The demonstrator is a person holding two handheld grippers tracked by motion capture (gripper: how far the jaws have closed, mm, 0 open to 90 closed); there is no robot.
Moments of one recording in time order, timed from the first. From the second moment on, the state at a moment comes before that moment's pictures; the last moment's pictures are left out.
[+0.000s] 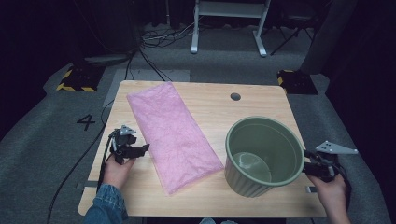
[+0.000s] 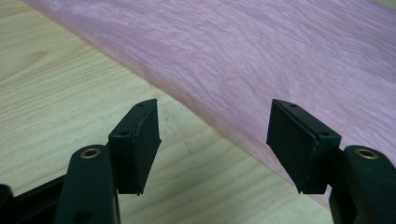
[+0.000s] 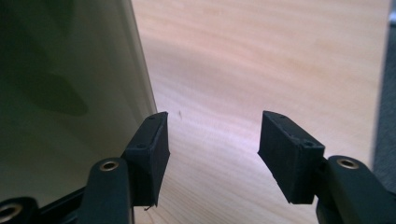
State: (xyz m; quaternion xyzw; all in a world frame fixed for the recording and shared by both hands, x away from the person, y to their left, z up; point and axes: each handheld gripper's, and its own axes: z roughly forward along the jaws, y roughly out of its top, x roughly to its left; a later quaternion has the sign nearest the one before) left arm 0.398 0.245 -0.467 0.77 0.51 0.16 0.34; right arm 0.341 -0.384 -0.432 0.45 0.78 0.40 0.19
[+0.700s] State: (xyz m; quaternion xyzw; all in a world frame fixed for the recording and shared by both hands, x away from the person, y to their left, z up) left arm 0.454 0.207 -0.486 0.78 0.55 0.17 0.24; right arm 0.359 -0.358 -0.497 0.45 0.80 0.34 0.19
